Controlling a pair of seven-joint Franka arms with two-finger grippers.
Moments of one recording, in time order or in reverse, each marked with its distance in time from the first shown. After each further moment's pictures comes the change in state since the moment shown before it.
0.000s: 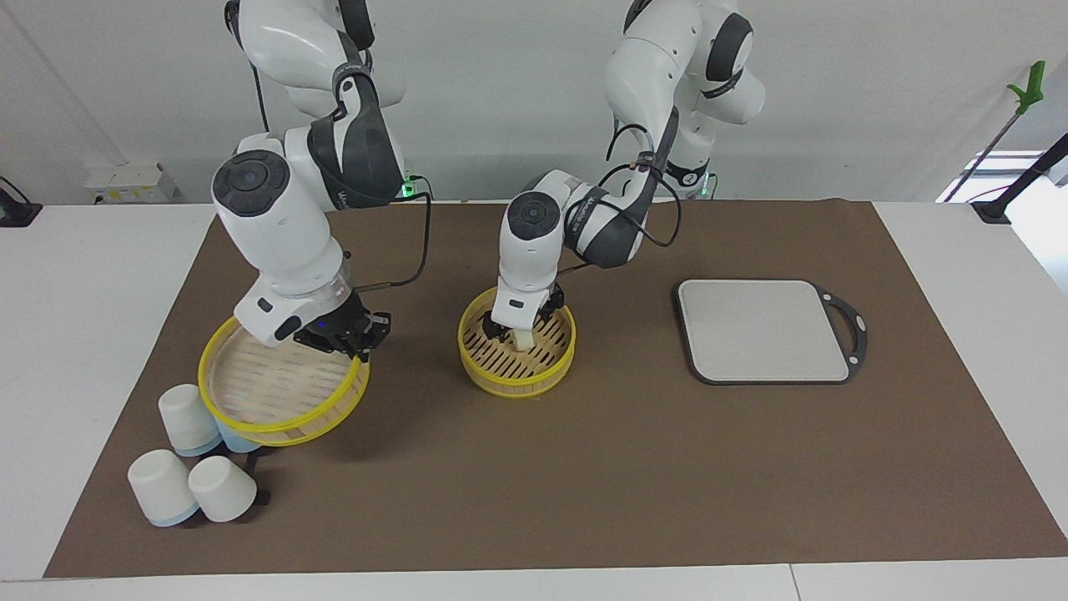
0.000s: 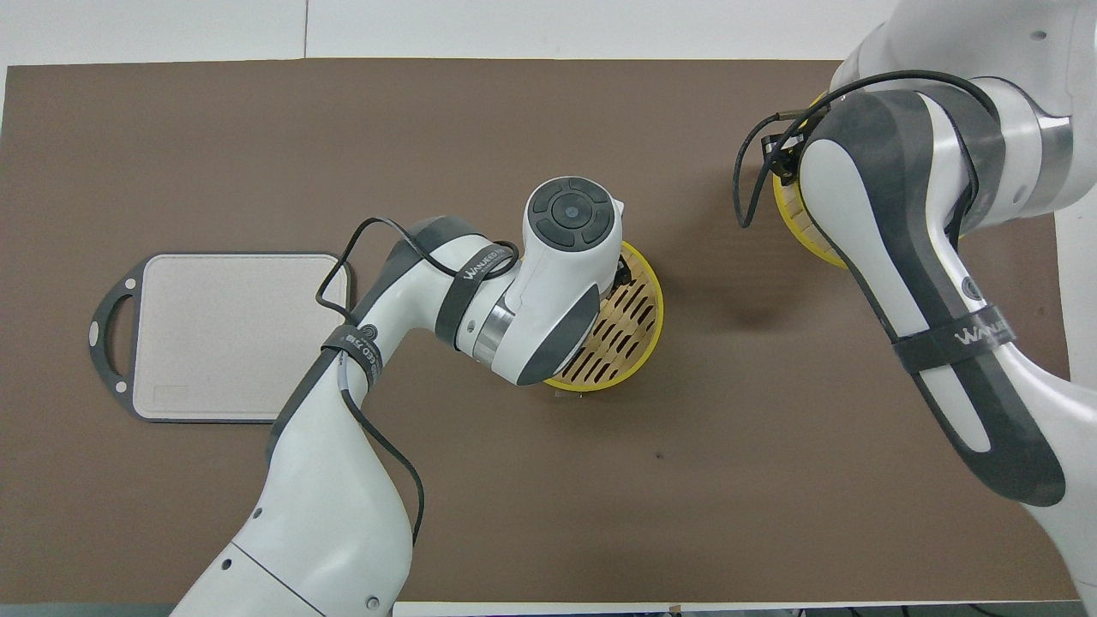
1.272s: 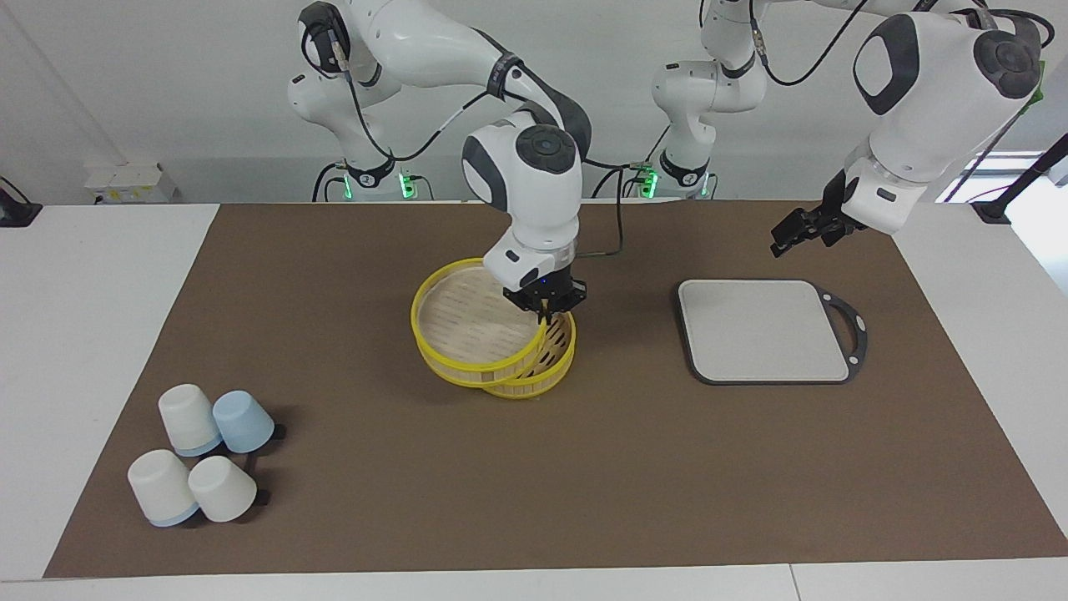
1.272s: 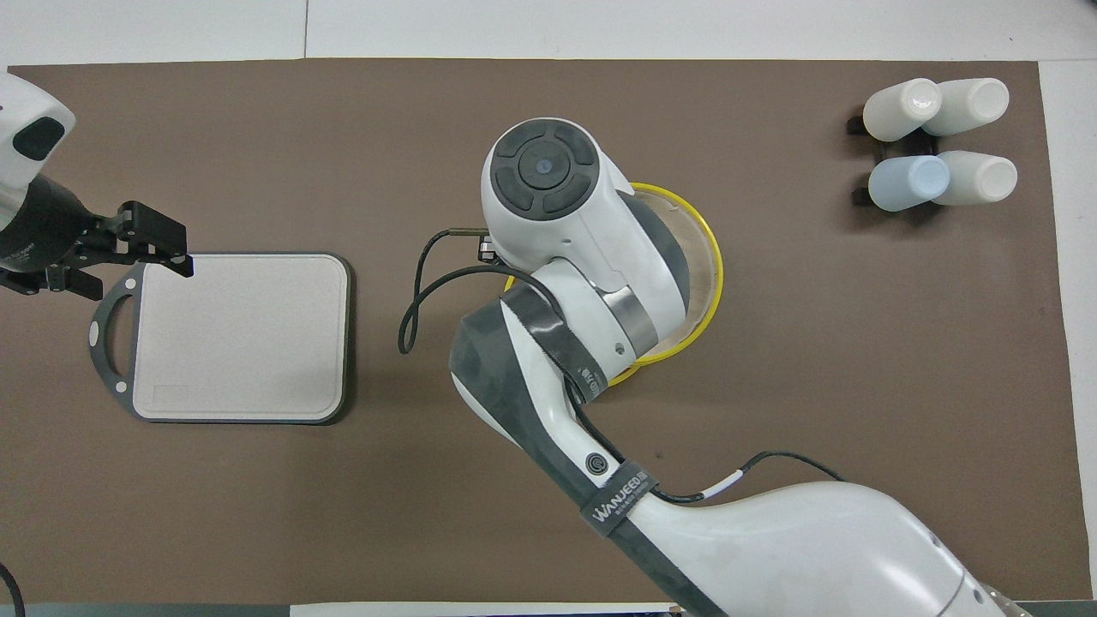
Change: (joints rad) left arm 0.624 -0.437 0.017 -0.080 0.049 -0.496 0.852; right arm 0.441 0.101 0.006 -0.005 -0.020 0.163 0.624
